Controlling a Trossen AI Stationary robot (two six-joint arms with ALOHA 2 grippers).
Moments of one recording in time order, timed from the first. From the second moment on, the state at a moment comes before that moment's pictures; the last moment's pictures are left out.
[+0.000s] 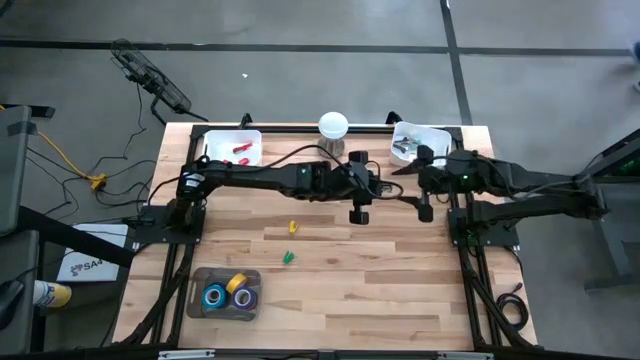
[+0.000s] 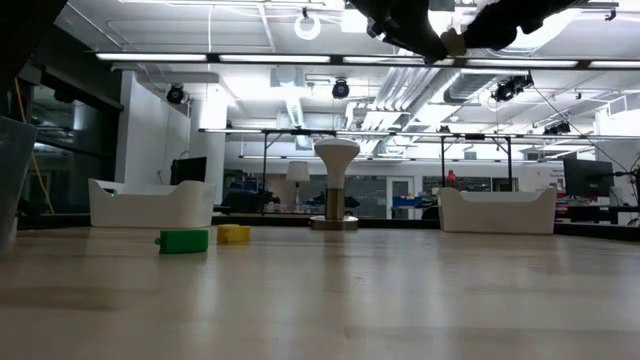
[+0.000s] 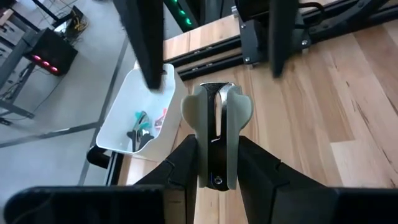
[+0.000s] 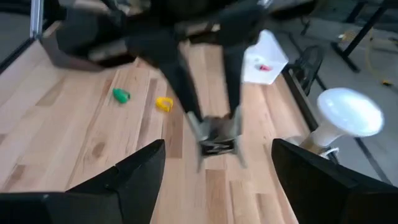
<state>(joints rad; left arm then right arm) -0.01 2.02 1.95 -0.44 -0.32 0.33 -0.11 0.74 0.77 -0.44 0.02 -0.19</state>
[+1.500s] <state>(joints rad) -0.01 2.02 1.95 -0.47 -0.37 0.30 -0.05 0.84 0.77 -0.46 0.16 -0.12</state>
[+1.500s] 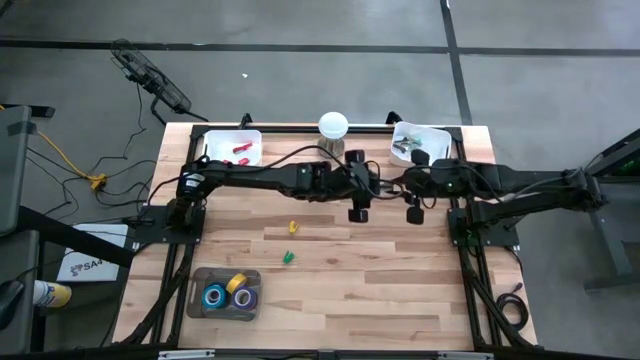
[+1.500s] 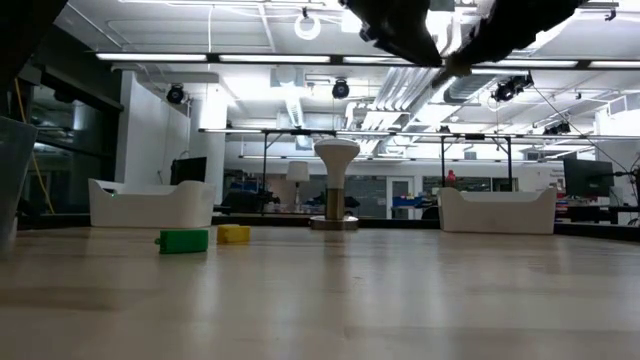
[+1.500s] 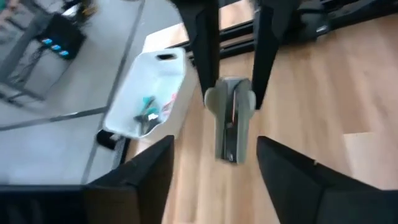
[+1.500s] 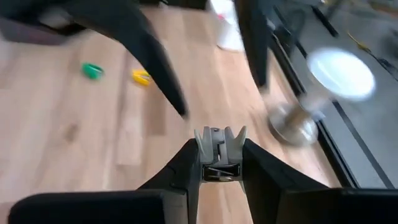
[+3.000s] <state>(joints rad) 0.07 1.98 1.71 -1.25 -0.26 -0.76 -0.98 1.23 0.77 -0.54 0.17 0.11</state>
